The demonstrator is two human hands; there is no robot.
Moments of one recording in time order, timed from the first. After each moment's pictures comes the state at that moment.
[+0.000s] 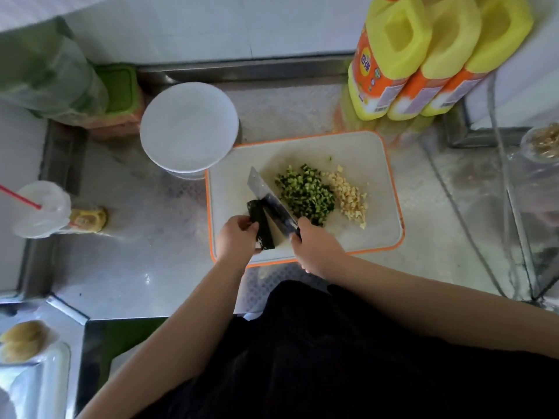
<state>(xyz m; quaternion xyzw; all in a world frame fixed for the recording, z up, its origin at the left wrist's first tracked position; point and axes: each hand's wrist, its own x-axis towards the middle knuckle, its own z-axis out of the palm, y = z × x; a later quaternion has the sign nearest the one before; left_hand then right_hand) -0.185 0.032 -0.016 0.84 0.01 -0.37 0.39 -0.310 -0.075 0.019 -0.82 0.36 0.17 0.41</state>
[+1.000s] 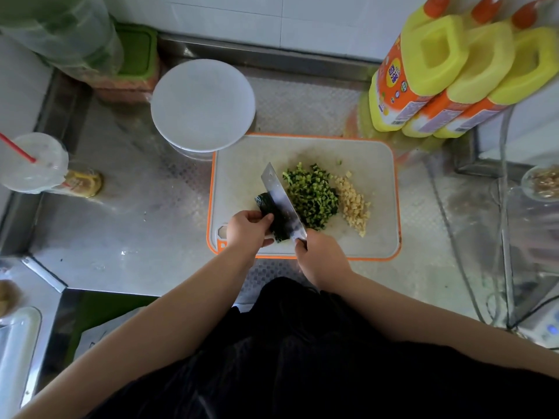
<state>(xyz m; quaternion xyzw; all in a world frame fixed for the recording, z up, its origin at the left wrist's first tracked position) -0.201 0.020 -0.020 0.75 0.13 -0.41 0.51 -0.321 -0.065 0.028 -0.84 0.38 0.17 0.34</state>
